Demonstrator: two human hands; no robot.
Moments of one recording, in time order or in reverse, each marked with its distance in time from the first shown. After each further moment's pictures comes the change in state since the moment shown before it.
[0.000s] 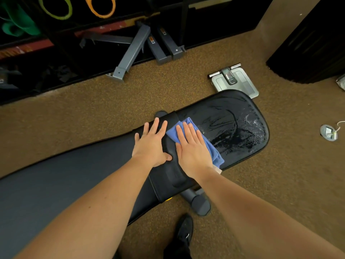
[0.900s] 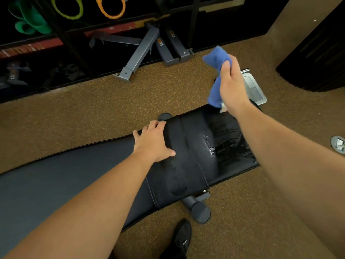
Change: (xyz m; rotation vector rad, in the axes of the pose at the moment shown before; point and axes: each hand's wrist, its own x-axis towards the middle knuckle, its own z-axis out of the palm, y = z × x) left_hand 0.013 0.011 -0.020 -0.080 0.073 -0.083; right_hand 0.140 0.087 -0.133 1.004 0.388 0.195
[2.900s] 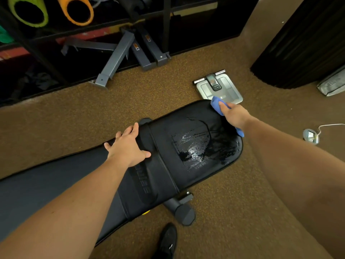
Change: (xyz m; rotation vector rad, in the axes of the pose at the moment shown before) left_hand 0.024 0.018 0.012 0.005 -0.020 -0.116; right_hand -0.003 0.109 -0.129 -0.567 -0.268 0.576
